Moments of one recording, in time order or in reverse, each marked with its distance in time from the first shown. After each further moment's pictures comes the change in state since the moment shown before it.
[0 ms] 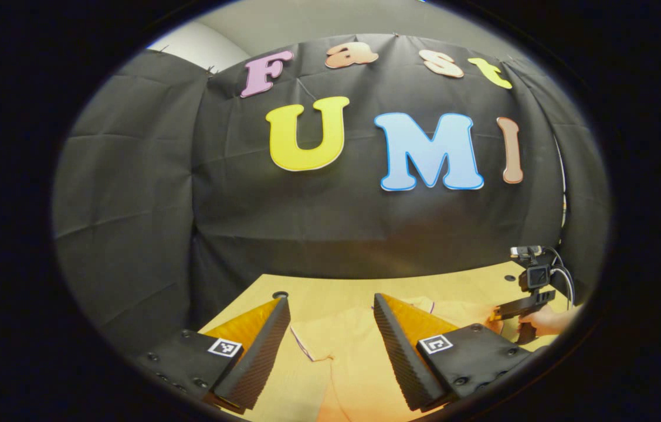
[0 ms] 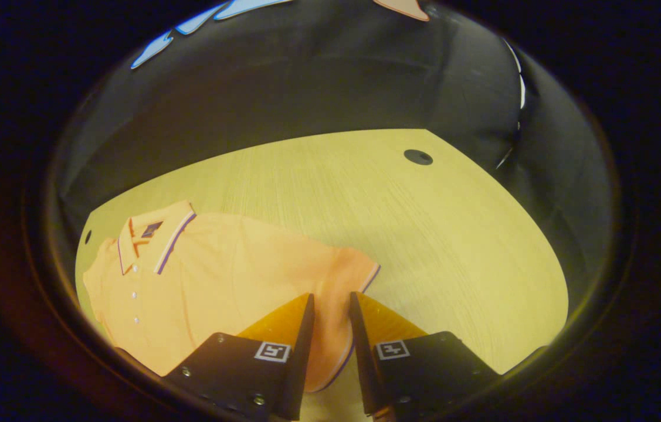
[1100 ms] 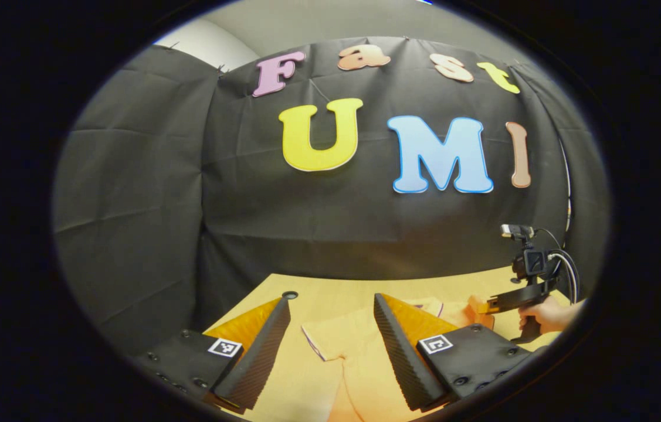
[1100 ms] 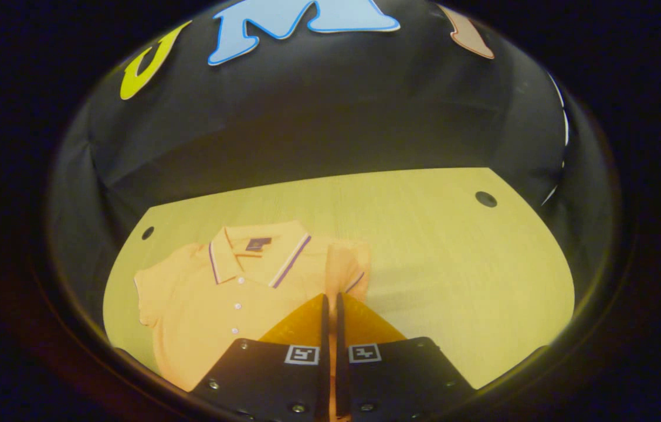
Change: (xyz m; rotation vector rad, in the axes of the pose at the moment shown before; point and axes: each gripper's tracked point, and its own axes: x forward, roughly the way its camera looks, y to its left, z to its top) left arm 0.001 0.034 -0.005 -0.022 -0.017 0.024; right arm -0.065 0.128 0.025 -0.115 -0.088 0.235
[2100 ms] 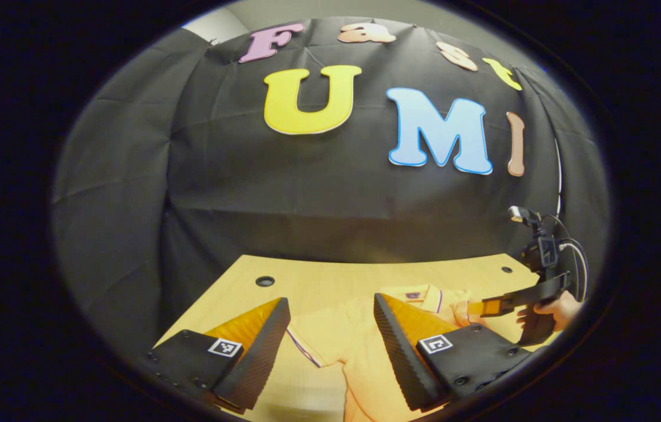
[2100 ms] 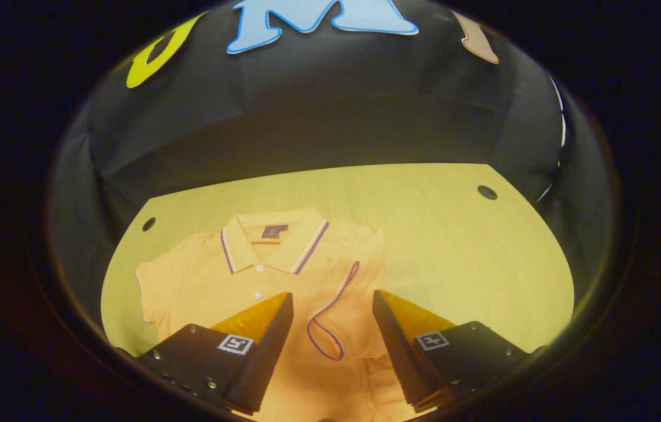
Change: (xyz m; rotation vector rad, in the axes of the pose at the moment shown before) left arm 0.104 0.013 -0.067 -0.050 0.134 -0.149; right arm -0.021 0.028 -0.010 -0.032 -0.011 -0.031
